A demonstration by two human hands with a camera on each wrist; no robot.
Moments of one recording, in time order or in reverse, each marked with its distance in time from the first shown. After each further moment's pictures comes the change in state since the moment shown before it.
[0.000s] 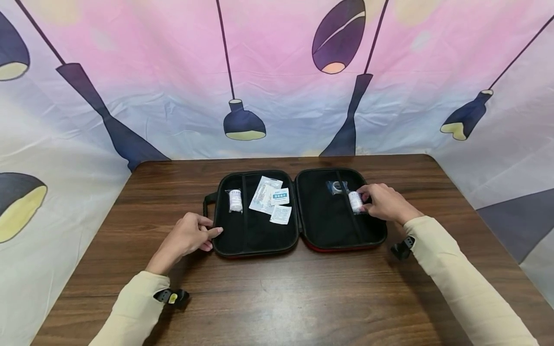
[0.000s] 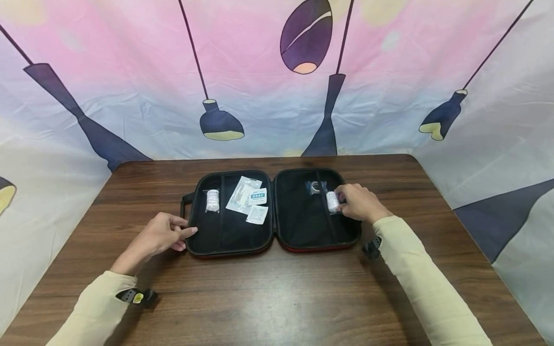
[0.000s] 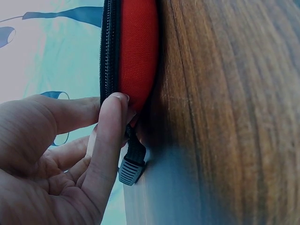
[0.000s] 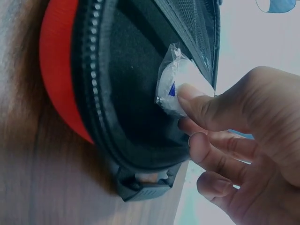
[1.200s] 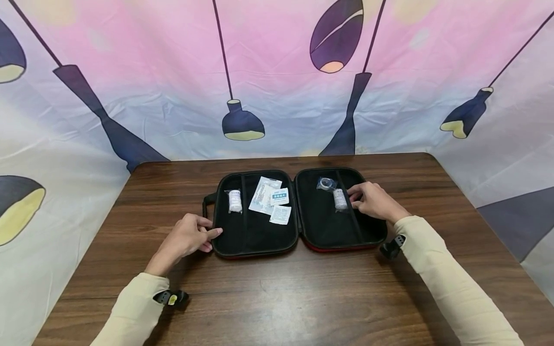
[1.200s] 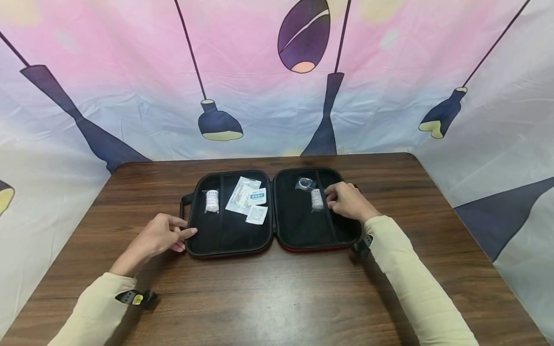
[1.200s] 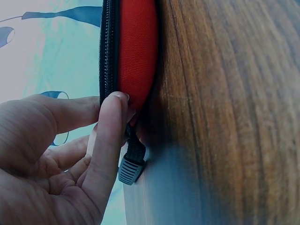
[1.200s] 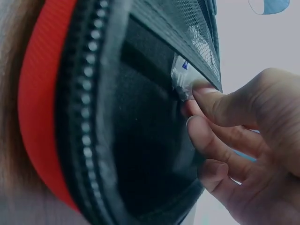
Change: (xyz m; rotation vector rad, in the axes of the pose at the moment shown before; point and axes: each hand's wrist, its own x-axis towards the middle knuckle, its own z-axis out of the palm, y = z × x) left_hand 0.002 0.001 -0.002 -0.003 -0.010 -0.010; right_hand 0.012 -0.002 0.015 0.209 0.025 0.011
